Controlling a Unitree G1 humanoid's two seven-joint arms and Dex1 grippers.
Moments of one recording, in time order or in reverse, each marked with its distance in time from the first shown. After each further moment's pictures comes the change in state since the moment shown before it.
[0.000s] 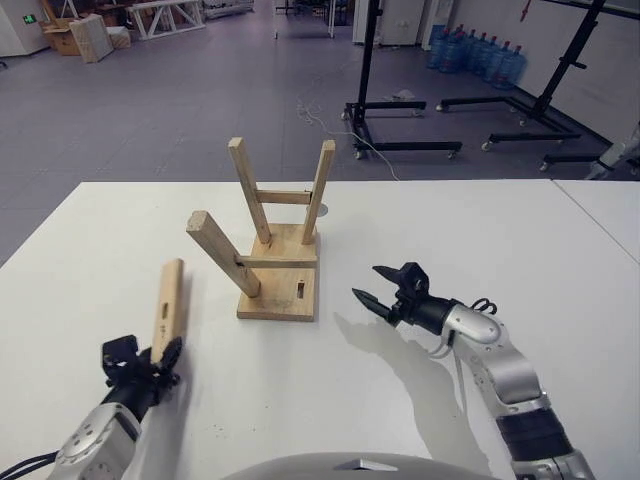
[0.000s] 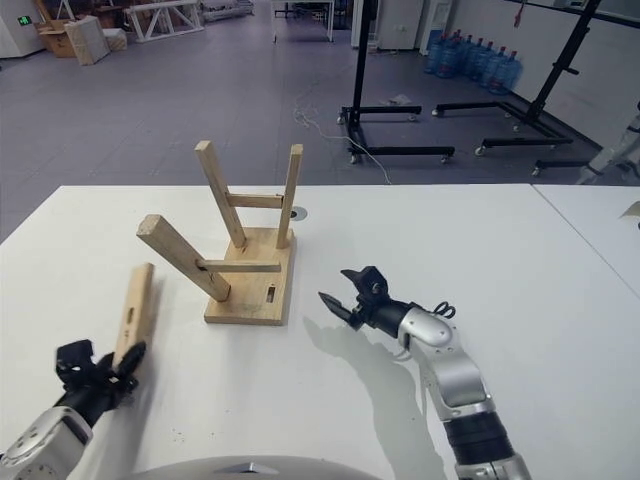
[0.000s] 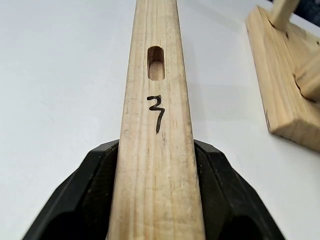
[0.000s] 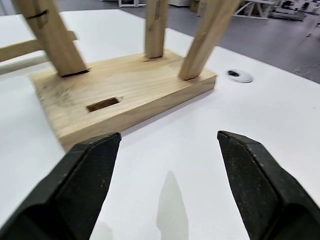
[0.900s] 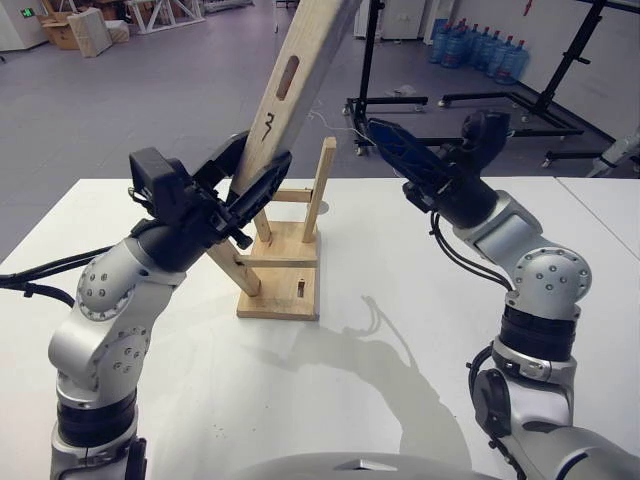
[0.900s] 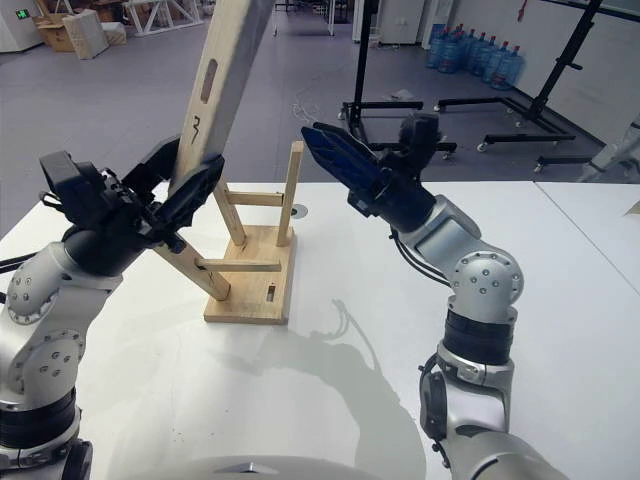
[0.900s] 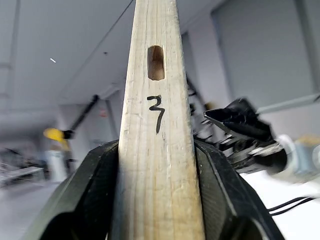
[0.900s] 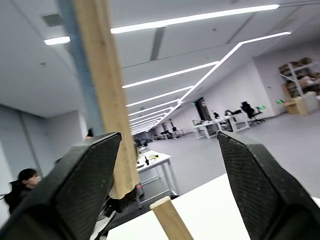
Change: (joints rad) left arm -0.727 0.293 -0.295 -0.153 -0.284 -0.248 -0.277; right arm -0.527 0.098 -0.357 -0.132 0.999 0.559 -0.090
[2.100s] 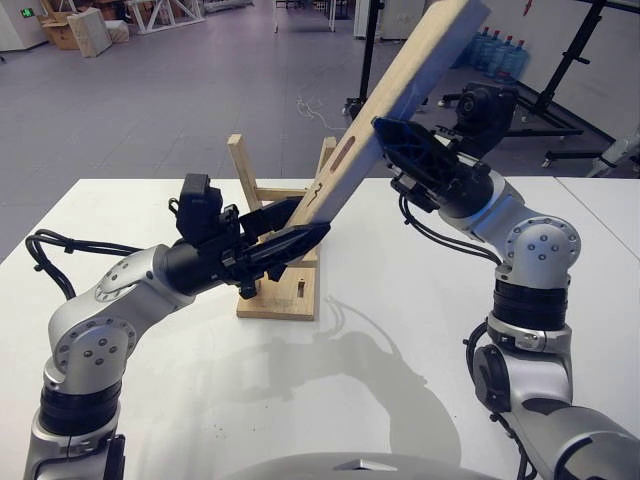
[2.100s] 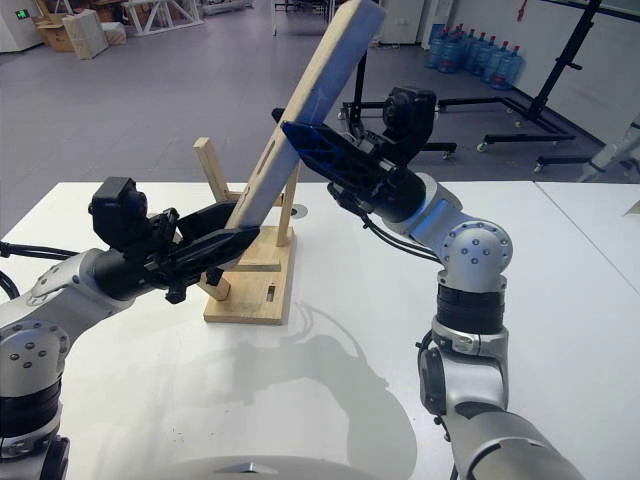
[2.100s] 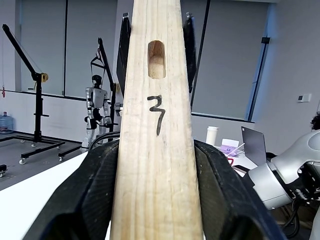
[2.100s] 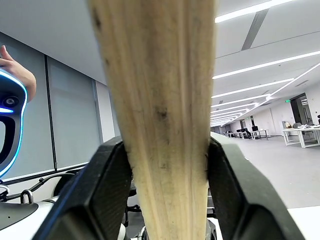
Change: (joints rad) left arm 0.005 0.115 -0.047 0.082 -0.384 0.226 -0.185; right arm -0.132 -0.013 0.090 0.112 0.128 0.051 0.265
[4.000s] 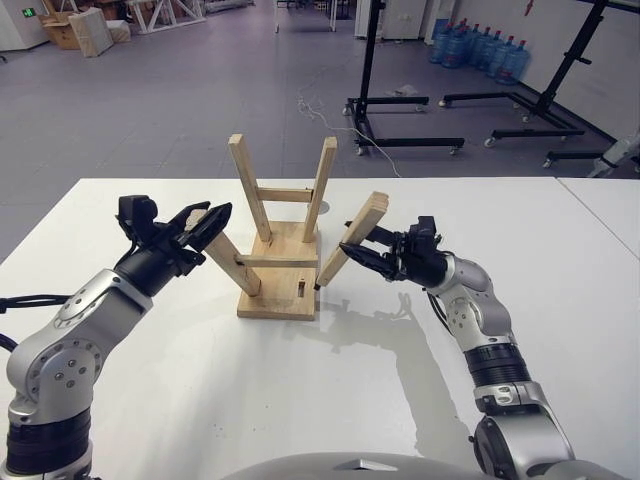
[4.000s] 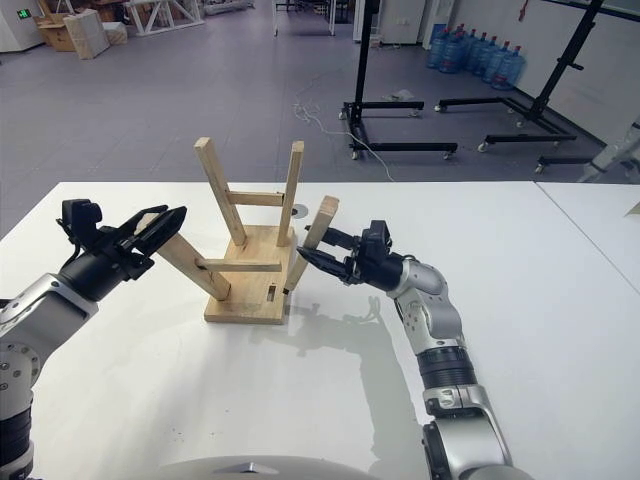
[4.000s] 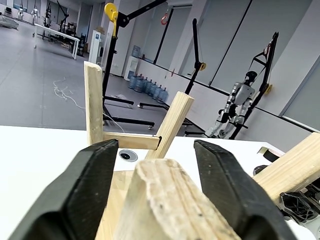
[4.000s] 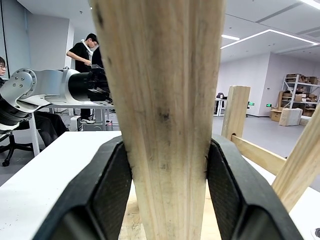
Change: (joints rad) left arm 0.208 0.010 0.196 0.097 0.097 0.028 0.464; right arm 0.344 0.046 0.195 0.354 -0.815 -0.900 0.358
